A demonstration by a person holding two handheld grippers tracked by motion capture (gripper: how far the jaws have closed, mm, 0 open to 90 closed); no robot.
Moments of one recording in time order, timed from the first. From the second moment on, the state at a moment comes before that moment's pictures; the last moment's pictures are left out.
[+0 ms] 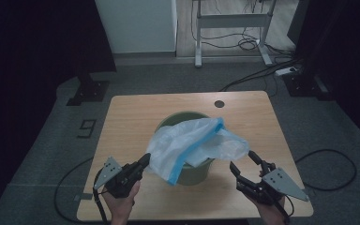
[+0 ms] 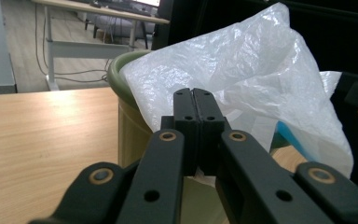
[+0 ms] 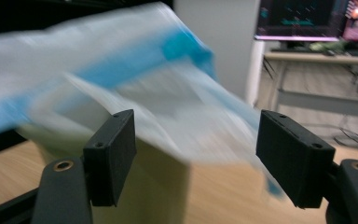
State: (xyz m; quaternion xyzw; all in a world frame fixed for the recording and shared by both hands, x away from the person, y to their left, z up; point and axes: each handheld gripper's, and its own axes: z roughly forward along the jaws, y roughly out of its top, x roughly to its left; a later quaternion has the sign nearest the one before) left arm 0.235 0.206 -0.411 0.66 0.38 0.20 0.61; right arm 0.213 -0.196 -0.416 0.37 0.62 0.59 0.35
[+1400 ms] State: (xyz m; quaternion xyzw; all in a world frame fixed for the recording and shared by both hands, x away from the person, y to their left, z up) left arm 0.251 0.130 -0.345 0.75 0.31 0.20 0.54; right arm 0.239 -0.164 -0.411 0.37 0.64 0.59 0.33
